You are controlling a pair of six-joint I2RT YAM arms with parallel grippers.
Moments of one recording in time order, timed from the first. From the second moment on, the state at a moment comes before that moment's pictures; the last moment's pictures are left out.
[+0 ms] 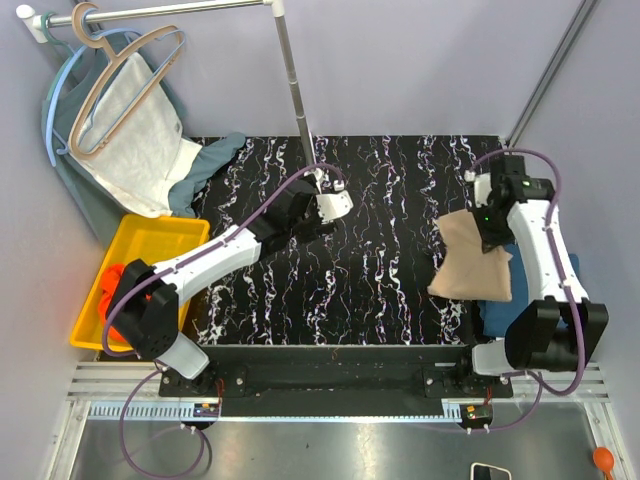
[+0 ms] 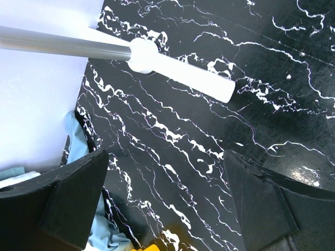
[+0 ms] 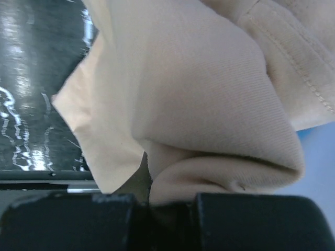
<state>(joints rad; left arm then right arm) -0.70 1.54 1.15 -0.20 -0.20 0.70 -0.04 1.43 1.34 -1.15 0.10 -0.30</state>
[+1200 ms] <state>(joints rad) -0.70 1.54 1.08 -0.16 -0.19 0.71 -0.39 1.45 1.11 -1.01 0.55 -0.59</state>
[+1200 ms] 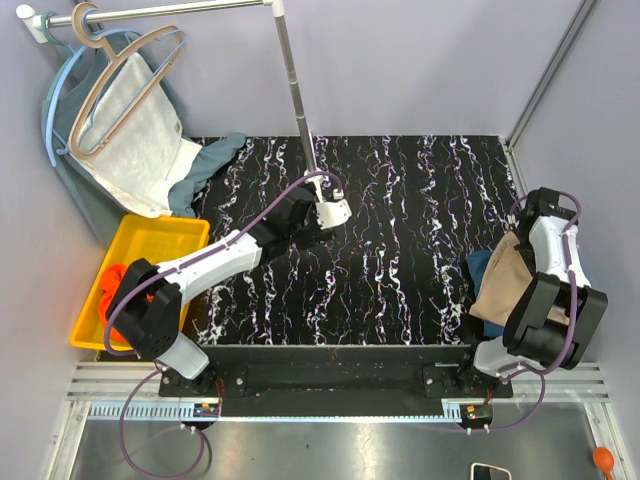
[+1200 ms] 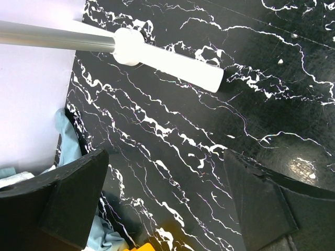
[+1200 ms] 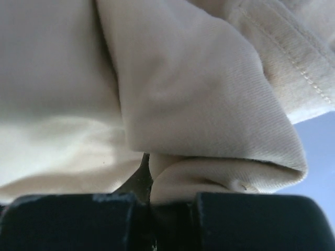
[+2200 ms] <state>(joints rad) -0.70 1.56 1.05 -0.12 -0.19 0.69 -0.39 1.28 1.18 -0.77 0.62 -0.63</state>
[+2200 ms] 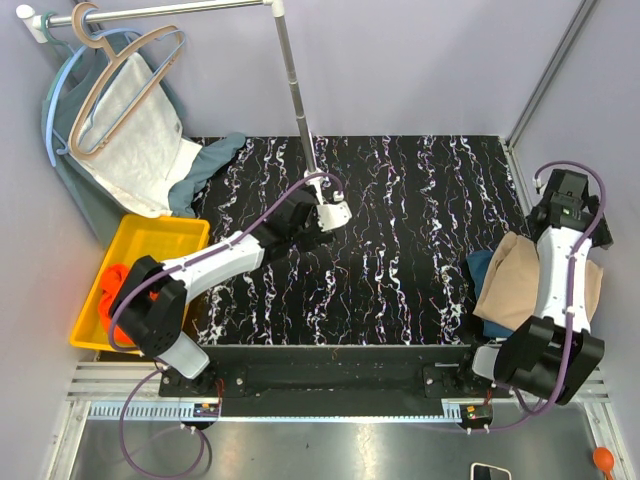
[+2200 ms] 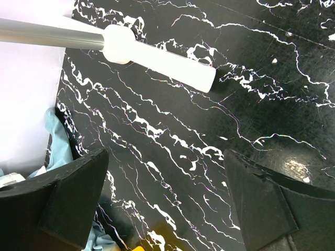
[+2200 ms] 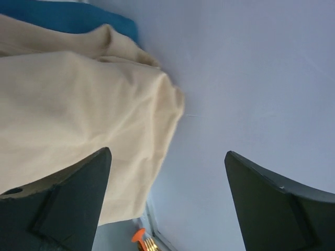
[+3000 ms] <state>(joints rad) -0.51 1.27 1.20 -0.43 -0.26 0.31 -0.12 1.31 1.45 -0.90 -0.36 -0.14</state>
